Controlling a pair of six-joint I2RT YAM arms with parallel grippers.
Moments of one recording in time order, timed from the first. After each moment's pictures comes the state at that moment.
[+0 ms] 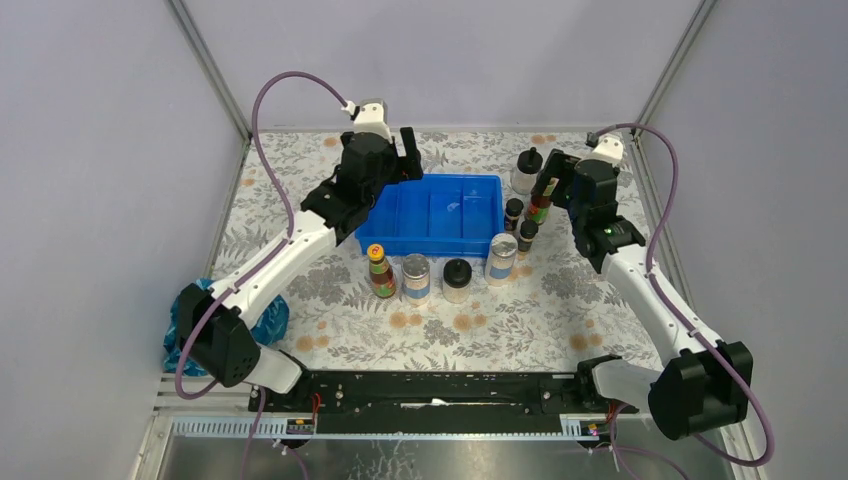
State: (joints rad) left arm -0.56 1.46 1.31 -0.16 -0.34 -0.37; right arm 0.22 1.18 0.95 -0.12 0.25 0.38
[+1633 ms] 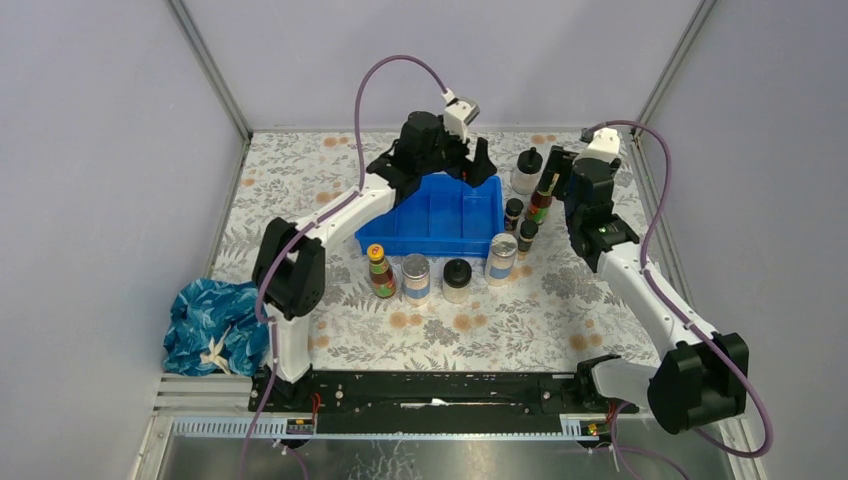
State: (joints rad) left arm -0.57 1.94 1.65 0.01 0.32 -0.15; right arm 0.26 1.22 0.94 0.00 0.39 0.21
